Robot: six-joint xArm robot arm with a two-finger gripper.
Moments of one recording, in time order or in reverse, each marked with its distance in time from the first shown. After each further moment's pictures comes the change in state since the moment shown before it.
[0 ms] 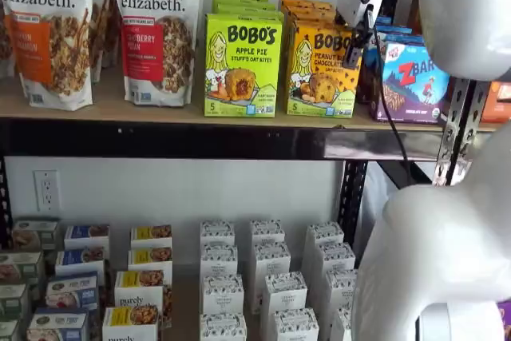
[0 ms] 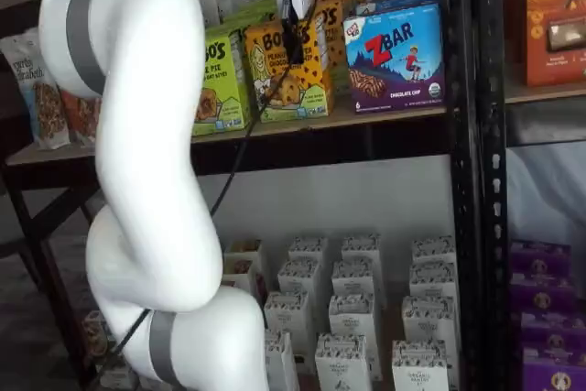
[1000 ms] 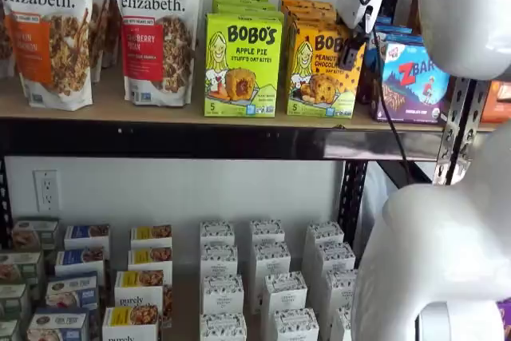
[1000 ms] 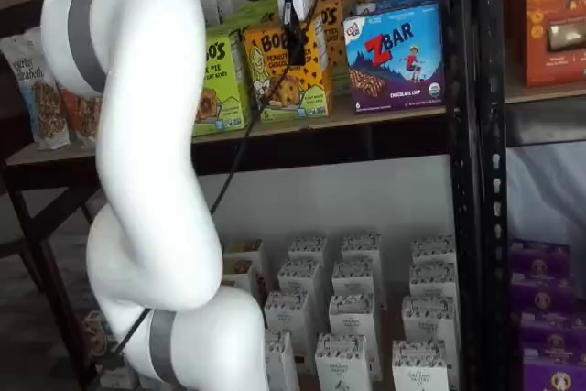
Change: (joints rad) arm -0.006 0.006 0.002 0.016 -0.006 -0.006
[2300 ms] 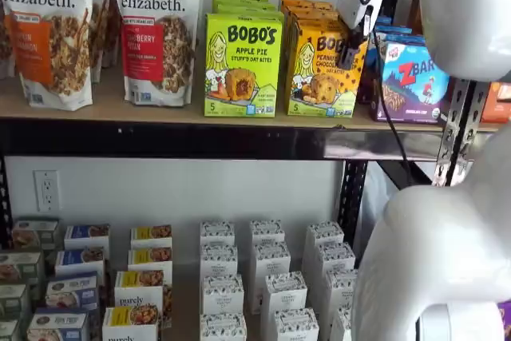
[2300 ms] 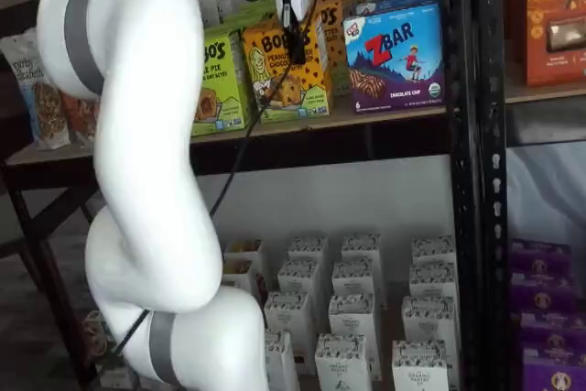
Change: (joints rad) arm 0.008 -0.015 0.010 -0.013 0.006 0.008
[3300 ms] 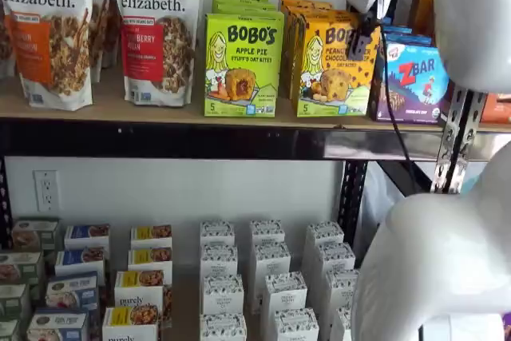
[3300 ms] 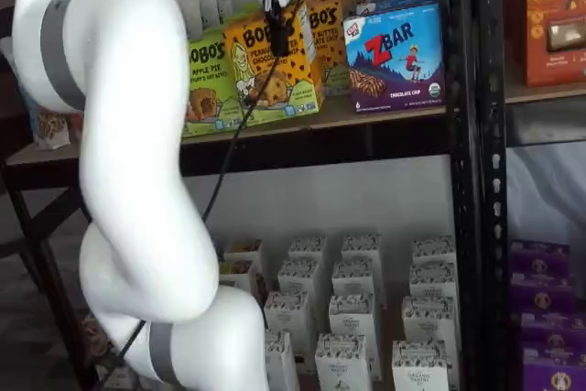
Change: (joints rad) arm 0.002 -0.098 -0.022 -0.002 0.190 0.020
